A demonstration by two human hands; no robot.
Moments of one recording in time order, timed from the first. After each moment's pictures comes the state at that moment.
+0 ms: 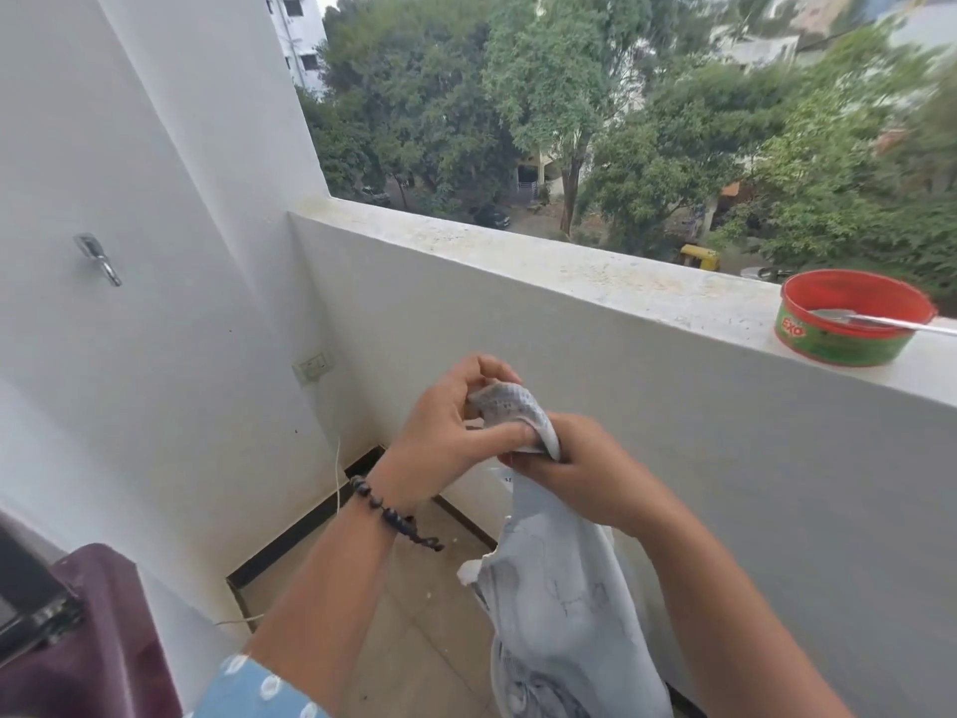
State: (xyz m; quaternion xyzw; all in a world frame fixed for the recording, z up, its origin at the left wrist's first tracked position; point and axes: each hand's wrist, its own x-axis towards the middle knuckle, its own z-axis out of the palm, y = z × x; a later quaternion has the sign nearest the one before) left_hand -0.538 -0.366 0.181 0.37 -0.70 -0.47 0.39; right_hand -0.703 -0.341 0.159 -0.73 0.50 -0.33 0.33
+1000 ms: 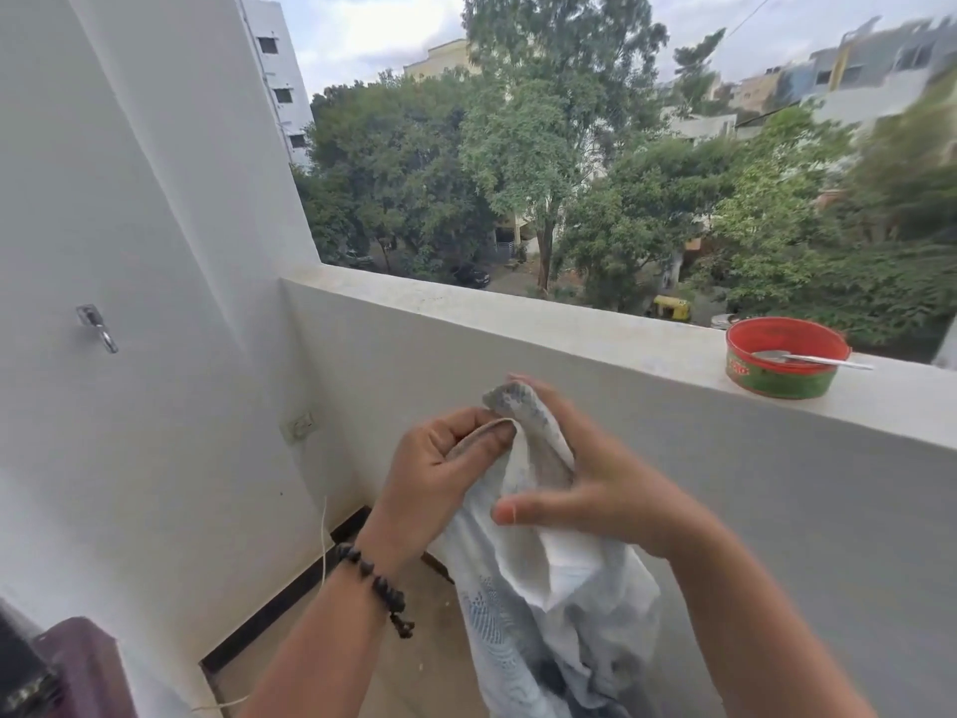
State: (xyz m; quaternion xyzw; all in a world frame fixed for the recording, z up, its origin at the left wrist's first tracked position) left_hand -0.541 -0.336 0.201 0.30 -0.70 -0.44 0.47; right_hand -0.721 -0.303 0.207 -0.71 0.44 -0.39 0.38
